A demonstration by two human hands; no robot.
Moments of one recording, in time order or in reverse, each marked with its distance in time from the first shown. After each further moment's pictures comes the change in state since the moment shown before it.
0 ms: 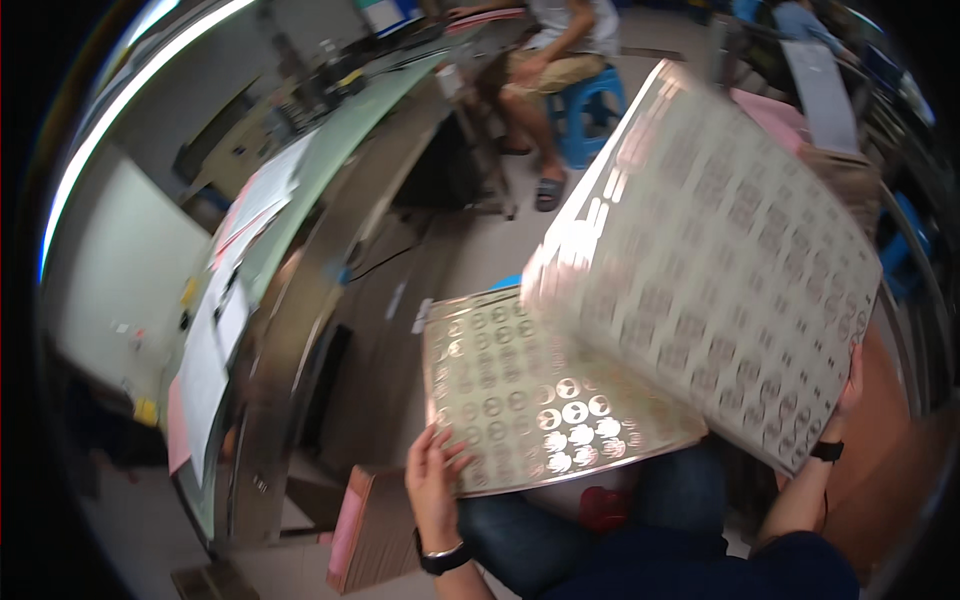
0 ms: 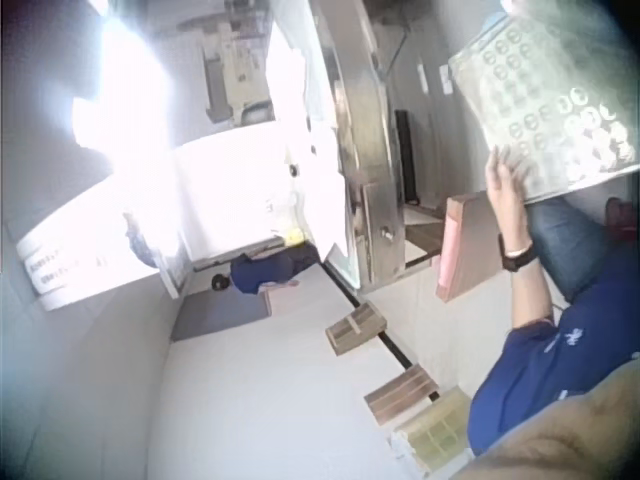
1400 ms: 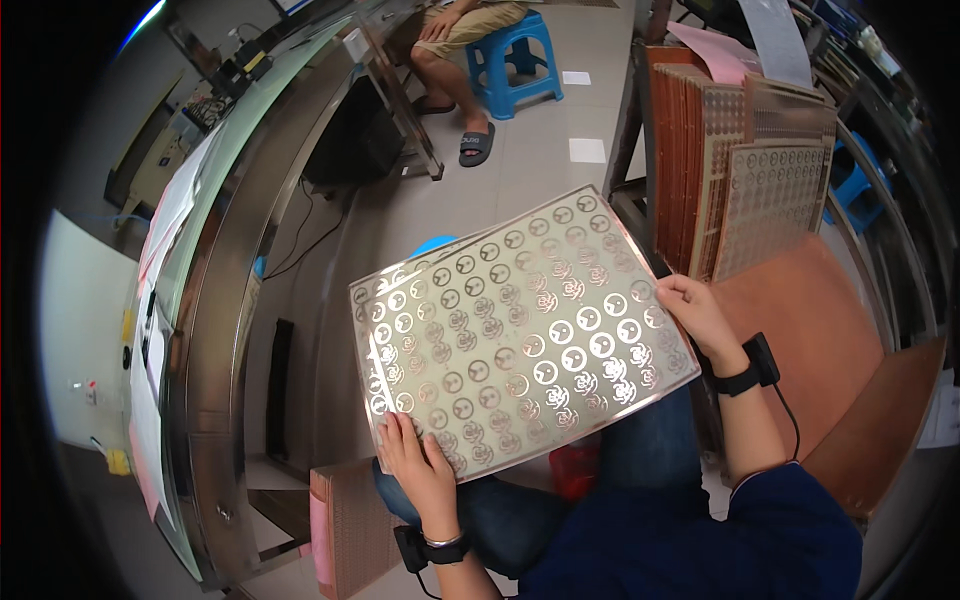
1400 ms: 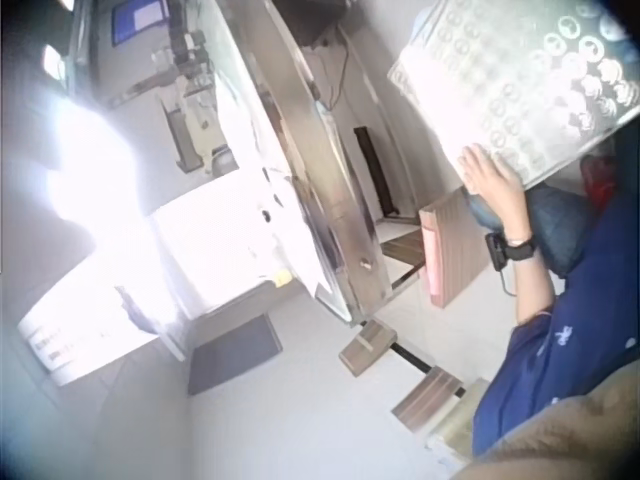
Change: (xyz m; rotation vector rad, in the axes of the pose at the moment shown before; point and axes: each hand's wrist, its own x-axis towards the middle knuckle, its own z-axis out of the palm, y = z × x) left_hand -0.005 -0.050 0.020 1.322 0.019 0.466; right_hand 0.048 0.127 0.037 -0.696 -0.121 0.339
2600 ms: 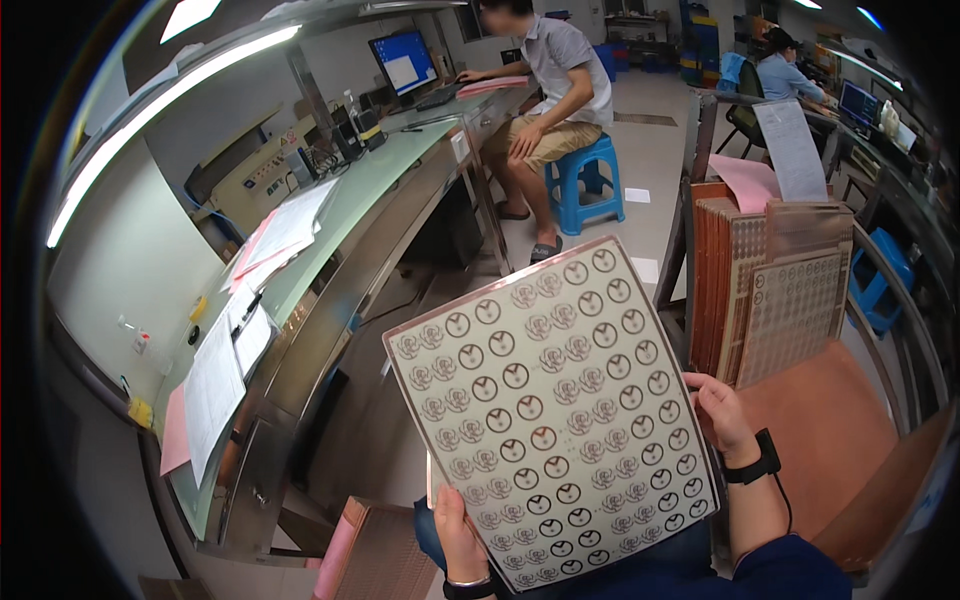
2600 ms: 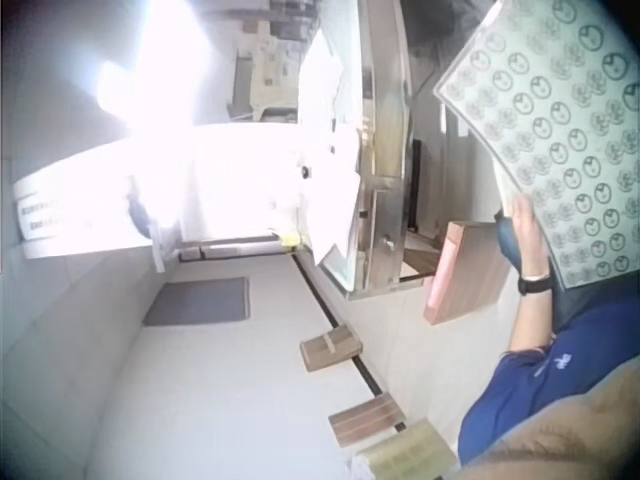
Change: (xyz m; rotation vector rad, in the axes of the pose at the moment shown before) left_hand -0.009 0.037 -0.054 -1.848 0.056 -0.420; right_hand -0.045 -0.044 0.021 0.326 -0.239 -0.166
